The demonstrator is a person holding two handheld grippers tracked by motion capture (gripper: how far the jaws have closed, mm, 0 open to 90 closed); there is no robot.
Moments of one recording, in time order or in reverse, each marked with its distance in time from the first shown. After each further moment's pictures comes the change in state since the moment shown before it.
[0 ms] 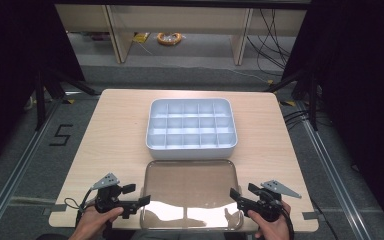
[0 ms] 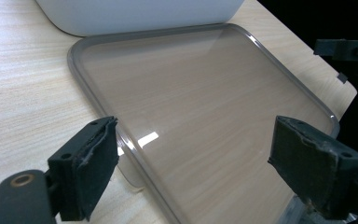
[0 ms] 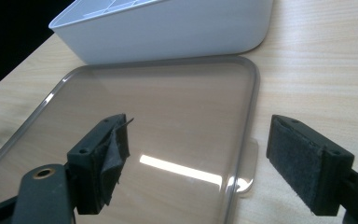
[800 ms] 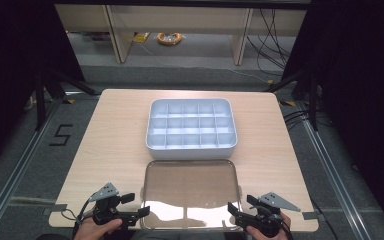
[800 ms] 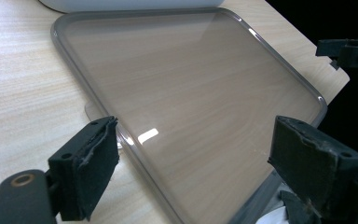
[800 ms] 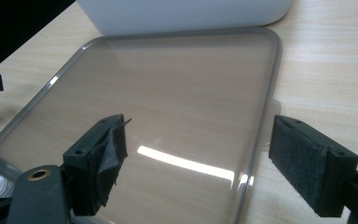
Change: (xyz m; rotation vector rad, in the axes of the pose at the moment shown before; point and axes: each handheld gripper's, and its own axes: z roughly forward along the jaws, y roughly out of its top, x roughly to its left) left arm -0.017 -0.018 -0.011 0.018 -0.001 -0.005; right arm 0.015 -0.023 -0.015 0.028 0.042 -0.055
